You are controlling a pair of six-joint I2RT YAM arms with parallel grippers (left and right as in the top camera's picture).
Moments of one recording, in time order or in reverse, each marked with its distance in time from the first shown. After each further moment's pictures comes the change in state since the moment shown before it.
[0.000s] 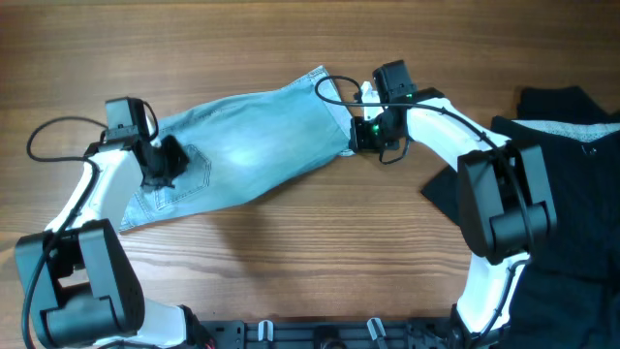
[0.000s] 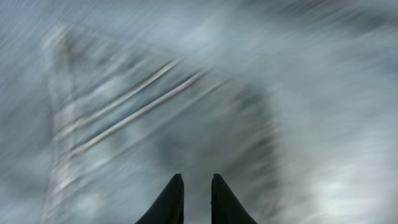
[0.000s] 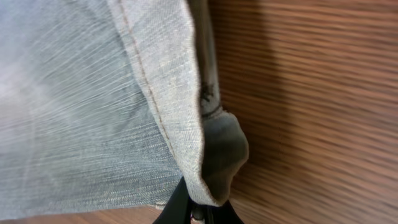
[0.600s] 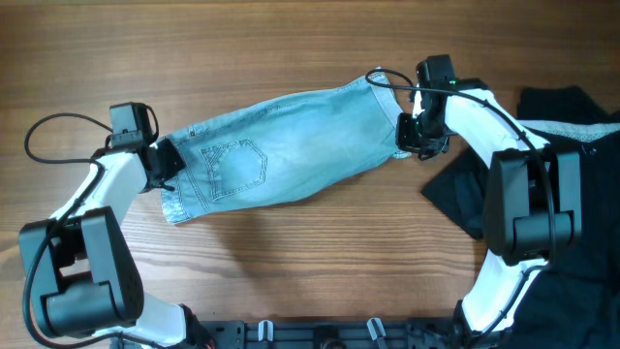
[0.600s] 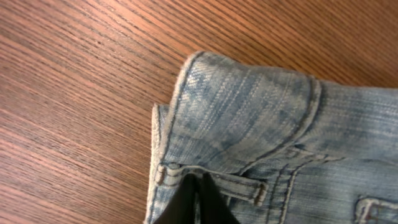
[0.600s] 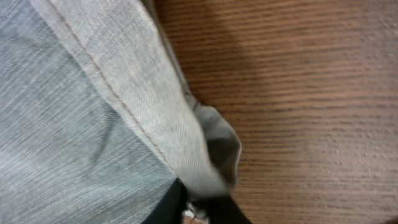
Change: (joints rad) left arm 0.002 0.049 -0.050 0.167 -0.170 0.081; right arm -0.160 -0.045 0.017 -0.204 0.253 0.060
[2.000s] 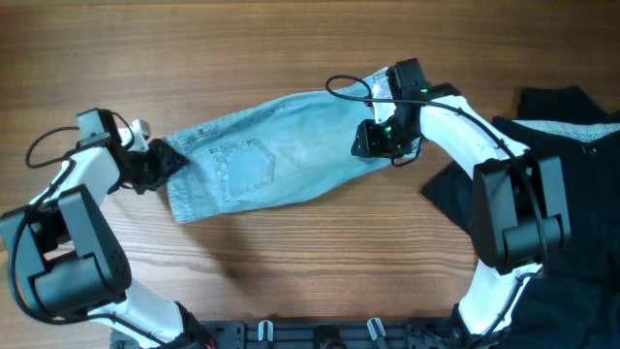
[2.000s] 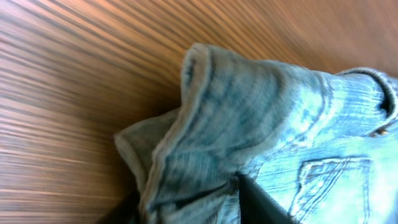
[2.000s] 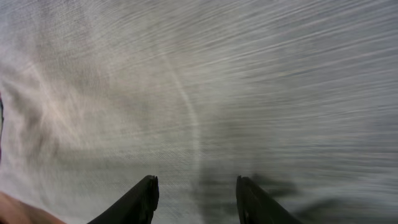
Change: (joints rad) left arm 0.158 0.116 0.070 -0.086 0.499 0.116; right arm 0.131 -0.025 -0.023 0.066 -0.308 -0.098
